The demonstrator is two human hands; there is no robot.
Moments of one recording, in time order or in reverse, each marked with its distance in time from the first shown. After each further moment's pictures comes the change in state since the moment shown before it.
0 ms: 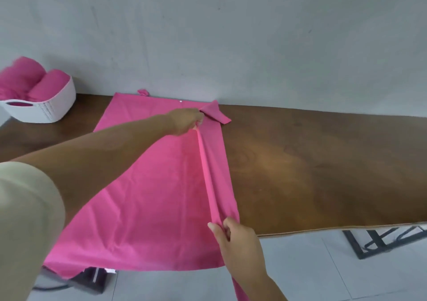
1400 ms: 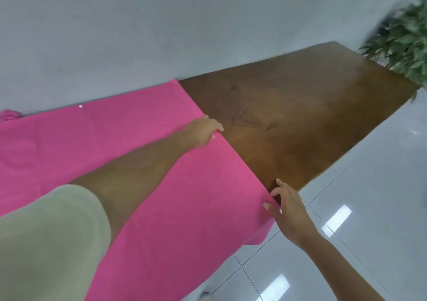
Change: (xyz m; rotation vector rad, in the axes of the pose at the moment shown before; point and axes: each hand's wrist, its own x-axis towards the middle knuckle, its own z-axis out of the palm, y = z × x) left_hand 0.187 0.133 0.128 -0.173 -0.179 0.380; right_hand 0.042 0.147 -0.080 -0.104 0.182 0.447
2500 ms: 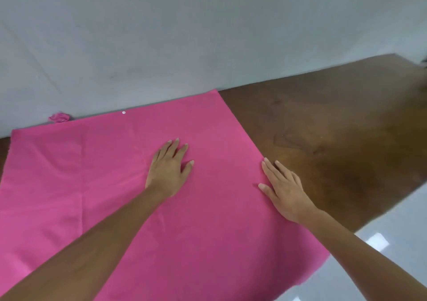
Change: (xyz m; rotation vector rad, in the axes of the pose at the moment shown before) left_hand -0.165 -0.084 0.016 0.084 0.202 -0.598; right_hand 0.141 -0.079 0.036 -0.408 -0.170 -0.403
